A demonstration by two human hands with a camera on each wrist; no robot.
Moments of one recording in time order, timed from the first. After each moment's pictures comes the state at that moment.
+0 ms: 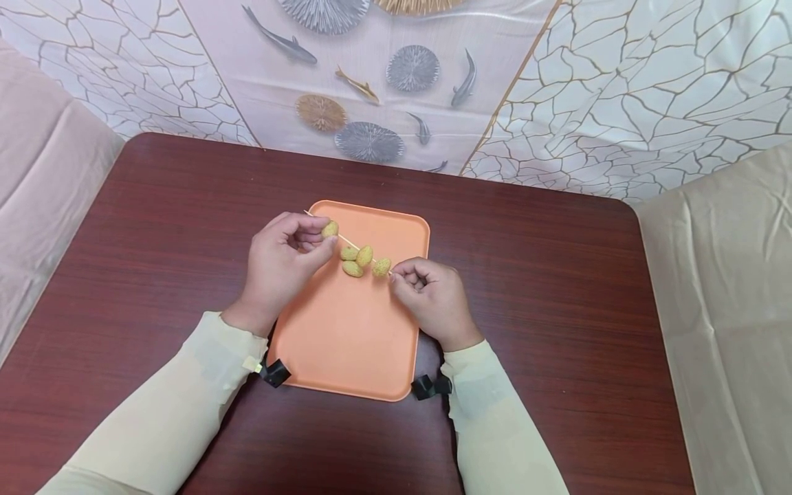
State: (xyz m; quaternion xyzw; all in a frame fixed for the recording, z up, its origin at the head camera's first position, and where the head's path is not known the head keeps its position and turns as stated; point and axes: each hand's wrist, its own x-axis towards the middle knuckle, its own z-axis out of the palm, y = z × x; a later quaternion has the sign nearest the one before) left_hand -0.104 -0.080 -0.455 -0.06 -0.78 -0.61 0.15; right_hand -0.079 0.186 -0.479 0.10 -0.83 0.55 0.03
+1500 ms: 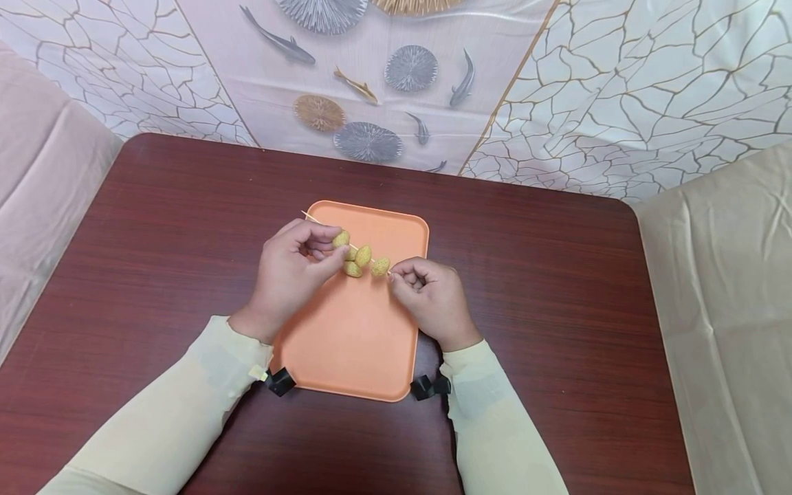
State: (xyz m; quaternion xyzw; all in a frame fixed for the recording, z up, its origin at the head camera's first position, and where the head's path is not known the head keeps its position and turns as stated) left_hand -0.097 -0.067 -0.455 -0.08 -0.79 -0.59 0.14; right_hand -0.079 0.186 -0.477 0.10 -0.83 0.55 0.03
